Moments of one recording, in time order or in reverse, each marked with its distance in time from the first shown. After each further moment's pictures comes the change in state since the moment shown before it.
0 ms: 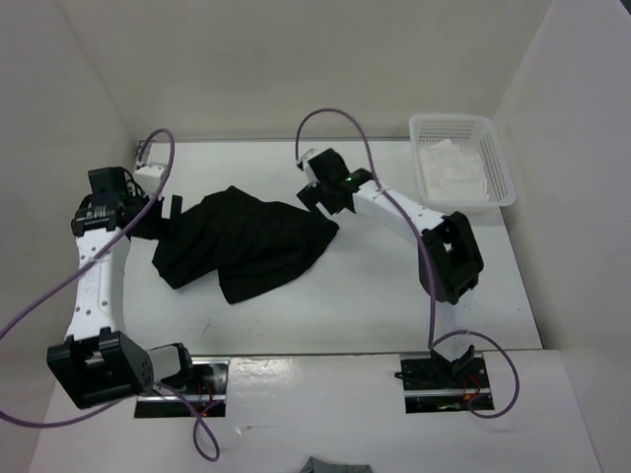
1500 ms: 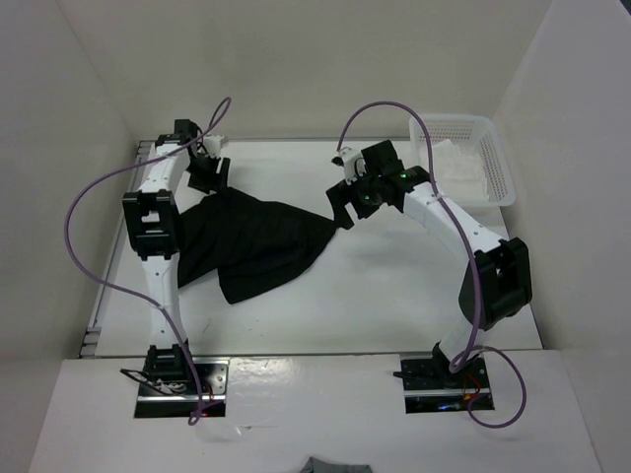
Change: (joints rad) left arm -0.211 1.255 1.020 -0.108 0.089 -0.079; right arm -0.212 -0.321 -0.179 -0.098 -0.615 0.042
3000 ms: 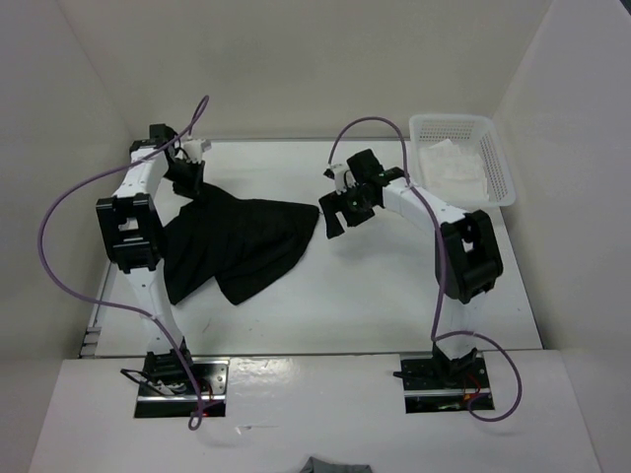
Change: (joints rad) left arm 0.078 -0.203 -0.230 0.000 0.099 0.045; right arm 0.000 0.184 0.028 0.001 -0.057 0.071
